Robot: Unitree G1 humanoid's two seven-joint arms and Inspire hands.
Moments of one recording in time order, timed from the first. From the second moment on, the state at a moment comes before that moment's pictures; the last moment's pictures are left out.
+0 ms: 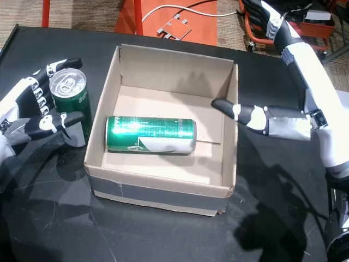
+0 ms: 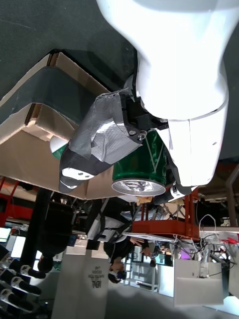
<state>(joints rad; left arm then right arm) -0.70 0.28 0.30 1.27 -0.22 -0.61 -0.87 -0.57 -0.37 -0.15 1.03 0.30 -1.24 0.74</state>
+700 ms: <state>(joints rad) -0.70 0.27 0.33 1.27 -0.23 -0.57 -0.86 -0.56 -0.33 -0.18 0.99 0.38 -1.25 0.82</state>
